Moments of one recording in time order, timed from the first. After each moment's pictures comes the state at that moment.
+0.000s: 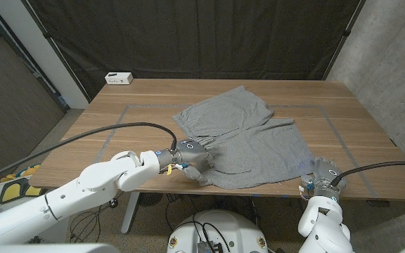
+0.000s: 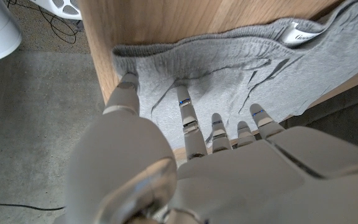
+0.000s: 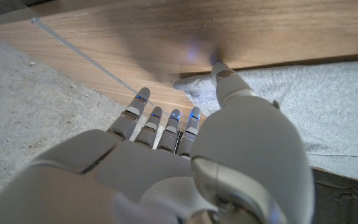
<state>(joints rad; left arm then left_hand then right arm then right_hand) 1.10 1.04 0.56 -2.19 0.92 -0.09 -0.18 0.72 -0.06 0.35 -0.15 0.30 0.66 -0.01 0.33 0.20 0.11 0.01 0.23 0.18 -0.10 0.11 0.19 0.17 -0.06 0.16 0.27 0.19 -1.48 -0.69 -0.57 -2.33 -0.77 -1.39 -0.29 1.00 0.02 0.36 -0.17 0.30 0.35 -0.16 0.20 0.19 0.24 -0.10 0.19 0.19 0.16 -0.04 0.20 0.18 0.31 0.02 0.21 0.17</state>
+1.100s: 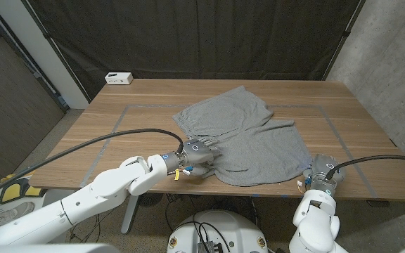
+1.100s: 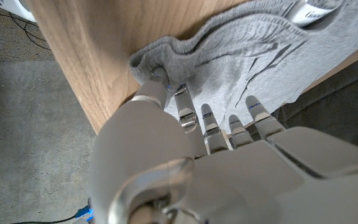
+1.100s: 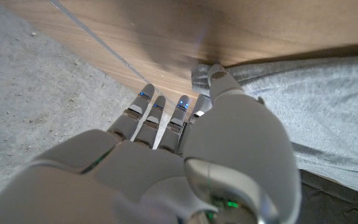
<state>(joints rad) 1.07 0.96 0.64 -2.11 1.07 -0.04 -0.14 0.98 0.11 0.44 -0.18 0.20 1.04 0.05 0.36 0.20 0.31 -0.07 0.23 0.18 0.04 0.04 0.19 0.16 0.07 0.14 0.29 0.19 -1.41 -0.63 -0.60 -2.18 -0.99 -1.39 -0.17 1.09 0.12 0.25 -0.14 0.26 1.02 -0.08 0.35 0.19 0.50 -0.14 0.23 0.19 0.32 -0.04 0.26 0.20 0.38 -0.01 0.23 0.18</state>
